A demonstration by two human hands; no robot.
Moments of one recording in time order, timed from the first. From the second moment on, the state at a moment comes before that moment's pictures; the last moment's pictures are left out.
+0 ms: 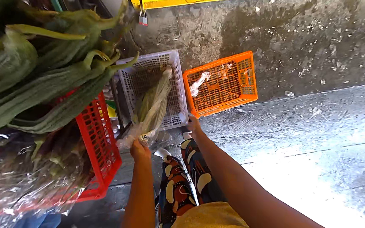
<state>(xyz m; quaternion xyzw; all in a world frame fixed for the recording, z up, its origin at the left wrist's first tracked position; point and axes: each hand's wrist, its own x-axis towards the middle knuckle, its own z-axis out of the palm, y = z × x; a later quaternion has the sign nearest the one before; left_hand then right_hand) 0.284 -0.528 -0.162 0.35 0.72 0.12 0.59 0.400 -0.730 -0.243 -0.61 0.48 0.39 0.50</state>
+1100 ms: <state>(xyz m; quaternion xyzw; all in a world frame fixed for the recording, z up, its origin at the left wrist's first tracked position) 0.348 -0.540 -0.100 0.56 0.59 0.07 0.57 0.500 -0.891 -0.229 -0.67 0.53 0.22 0.47</state>
